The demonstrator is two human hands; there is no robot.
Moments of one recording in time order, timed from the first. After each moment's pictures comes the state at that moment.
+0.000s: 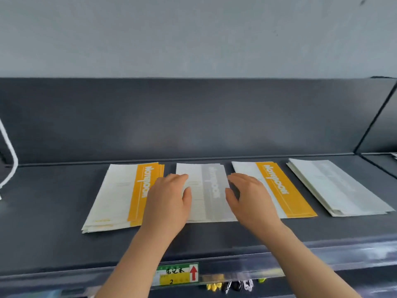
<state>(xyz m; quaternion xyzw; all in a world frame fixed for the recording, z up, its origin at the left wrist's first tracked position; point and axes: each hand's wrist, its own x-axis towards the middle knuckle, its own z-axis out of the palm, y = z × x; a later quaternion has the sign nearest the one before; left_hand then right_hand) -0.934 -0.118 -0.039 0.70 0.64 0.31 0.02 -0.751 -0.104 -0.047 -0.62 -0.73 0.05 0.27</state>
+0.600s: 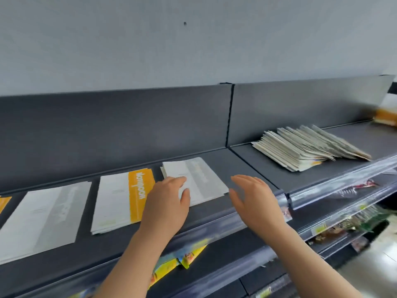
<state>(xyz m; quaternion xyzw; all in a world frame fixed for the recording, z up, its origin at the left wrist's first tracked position) -0.618 -0.141 -0.026 0.78 0.51 0.33 0.10 -0.429 -0.195 -0.030 -0.72 -0.63 -0.01 0.29</state>
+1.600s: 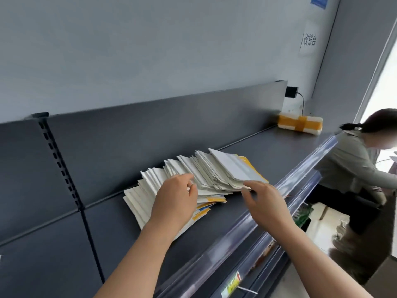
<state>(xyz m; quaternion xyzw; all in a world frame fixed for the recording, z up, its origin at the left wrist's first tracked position) -0.153 -0.043 -0.009 0.86 0.35 0.33 0.19 0.015 -0.162 -0.031 -0.84 -0.44 -0.05 0.31</state>
